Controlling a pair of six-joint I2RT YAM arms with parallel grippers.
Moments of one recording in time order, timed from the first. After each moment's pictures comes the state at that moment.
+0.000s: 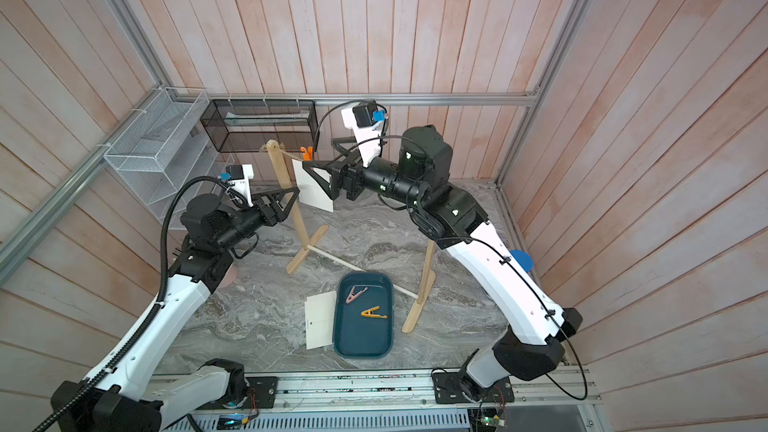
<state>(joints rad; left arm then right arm) -0.20 1.13 1.03 0.08 0.49 -0.54 0.81 1.54 2.04 -0.41 -0.36 0.20</state>
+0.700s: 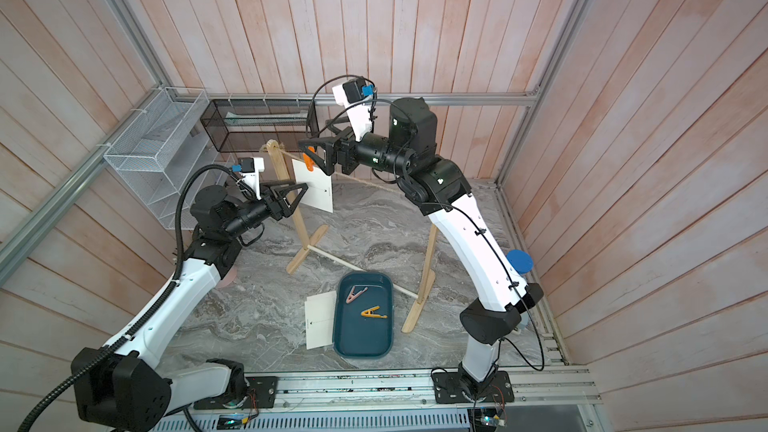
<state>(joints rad) -0.18 1.26 1.06 0.25 0.66 -0.45 0.72 1.79 2.39 -0.56 -0.49 0.19</state>
